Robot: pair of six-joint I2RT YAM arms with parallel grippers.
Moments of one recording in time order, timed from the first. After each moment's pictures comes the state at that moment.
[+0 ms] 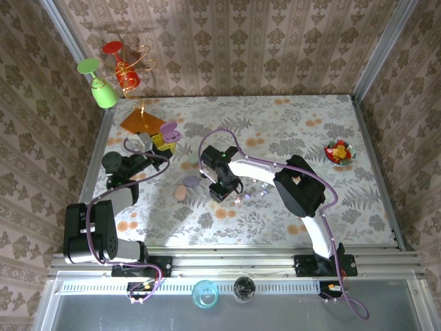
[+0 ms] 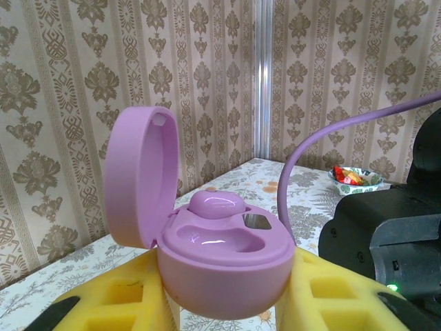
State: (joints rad) left arm 0.04 1.38 0.48 1.16 1.05 -0.18; right arm 0.81 2.14 1.60 -0.91 -0.11 0.02
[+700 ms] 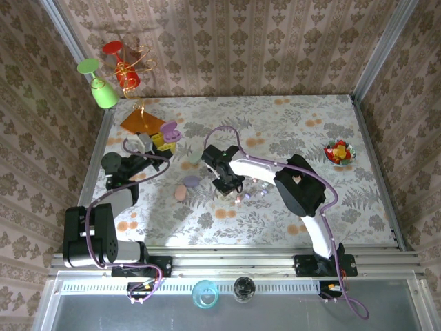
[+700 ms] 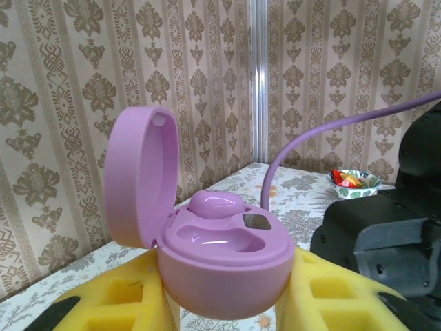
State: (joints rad) left arm 0.03 1.35 0.48 1.16 1.06 -0.17; right arm 0.79 2.14 1.60 -0.92 0.08 0.19
